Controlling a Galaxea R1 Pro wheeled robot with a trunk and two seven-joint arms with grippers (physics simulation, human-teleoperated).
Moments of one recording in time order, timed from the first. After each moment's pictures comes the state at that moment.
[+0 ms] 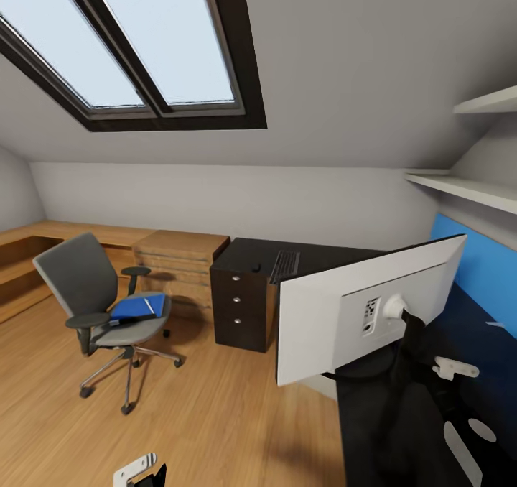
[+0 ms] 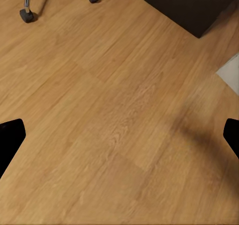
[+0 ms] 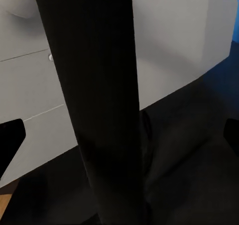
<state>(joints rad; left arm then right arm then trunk) -0.12 -0.01 0.16 -0.68 0.29 -0.05 -0.02 -0.39 -0.29 -0.15 -0.71 -0.32 -0.29 0.13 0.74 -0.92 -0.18</state>
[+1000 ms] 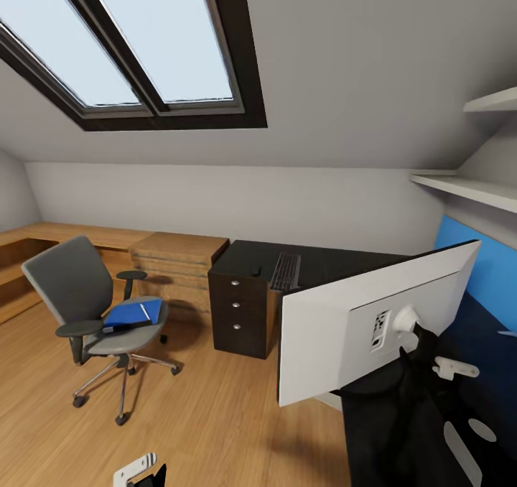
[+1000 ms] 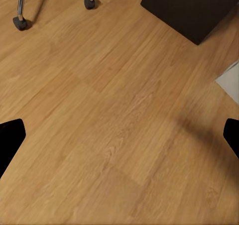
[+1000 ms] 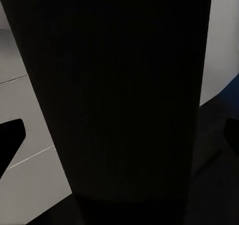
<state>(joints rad) -0.12 -0.01 0.16 -0.68 0.29 -0.05 -0.02 -0.39 -0.29 -0.15 -0.71 -0.32 -0.29 0.13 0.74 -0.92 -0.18</state>
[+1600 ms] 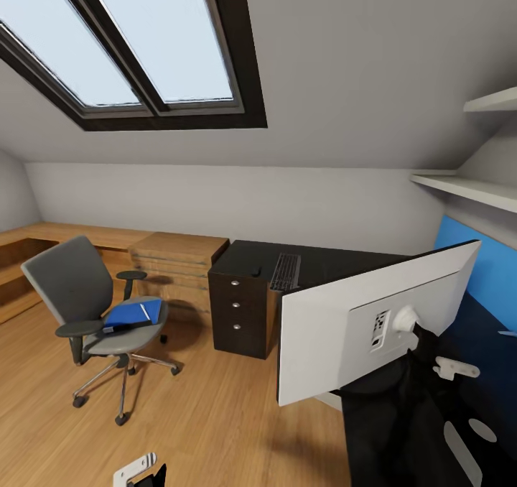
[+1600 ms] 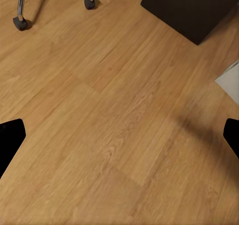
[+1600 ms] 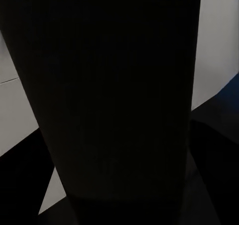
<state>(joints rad) -0.12 -0.01 0.16 -0.68 0.29 -0.05 -0.02 -0.39 -0.29 -0.16 -0.71 -0.32 -0.29 0.13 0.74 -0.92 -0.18</state>
